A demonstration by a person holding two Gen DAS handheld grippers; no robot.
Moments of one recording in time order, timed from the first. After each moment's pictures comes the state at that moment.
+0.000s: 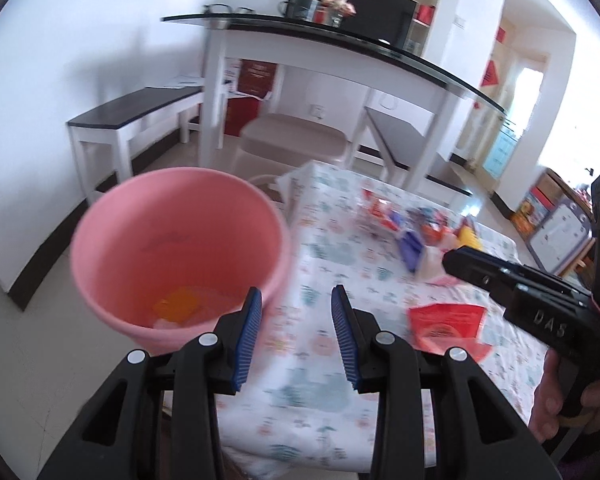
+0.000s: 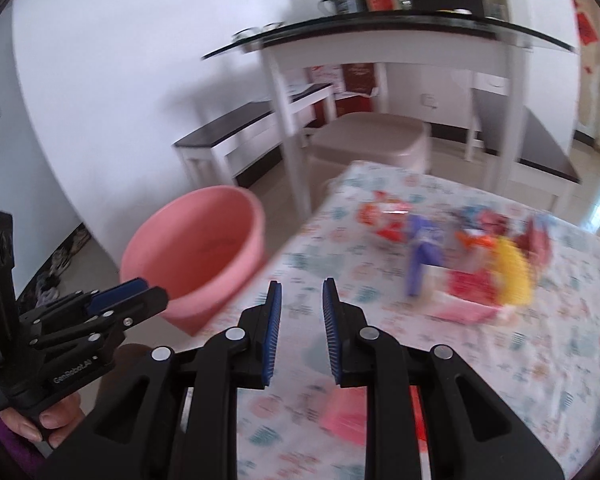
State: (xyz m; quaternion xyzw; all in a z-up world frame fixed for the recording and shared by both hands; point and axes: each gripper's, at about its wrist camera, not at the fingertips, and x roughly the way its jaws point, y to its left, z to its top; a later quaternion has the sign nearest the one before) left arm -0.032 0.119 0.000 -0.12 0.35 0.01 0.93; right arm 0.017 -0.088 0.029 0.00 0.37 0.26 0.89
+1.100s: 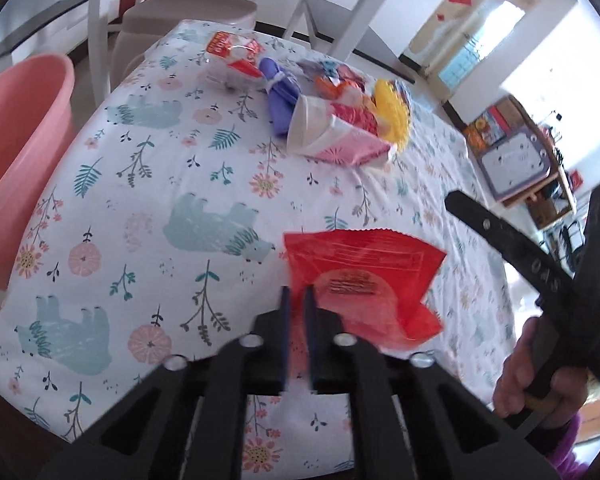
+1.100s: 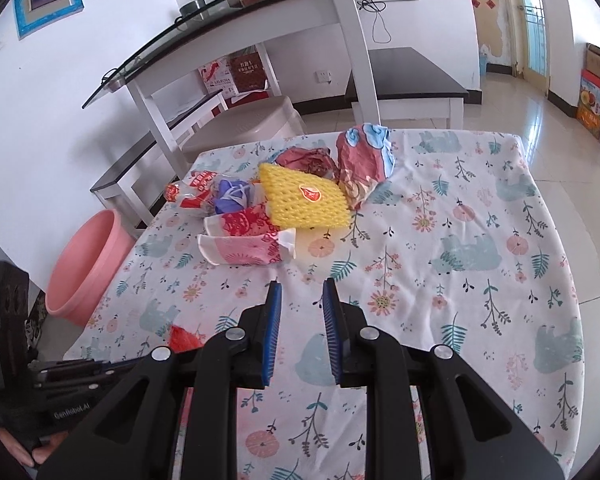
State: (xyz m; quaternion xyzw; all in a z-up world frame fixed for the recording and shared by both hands) left arm 0.030 -0.012 -0.072 -0.15 0.52 -0.12 0.83; right arm 0.038 -0.228 -0.029 0.09 0.40 0.14 0.90
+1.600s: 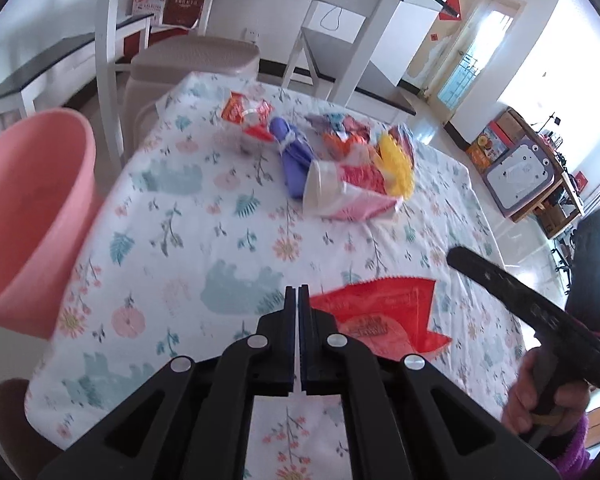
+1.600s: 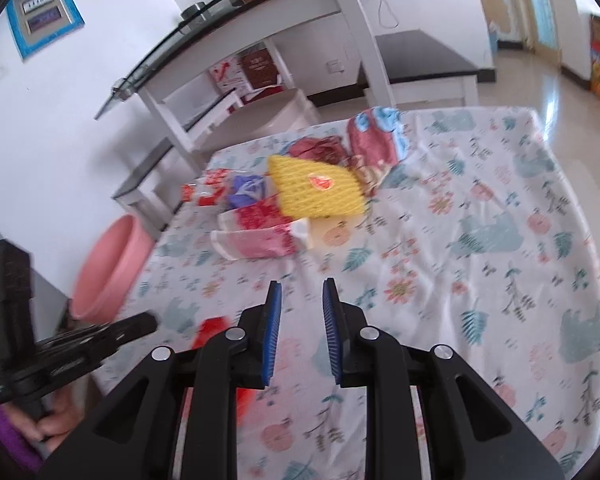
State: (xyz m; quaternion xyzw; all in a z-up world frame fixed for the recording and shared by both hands) left arm 0.042 0.008 -0.043 -0.12 0.46 -0.10 0.87; right arm 0.036 -0.239 -0.032 0.16 0.42 0.21 0.87
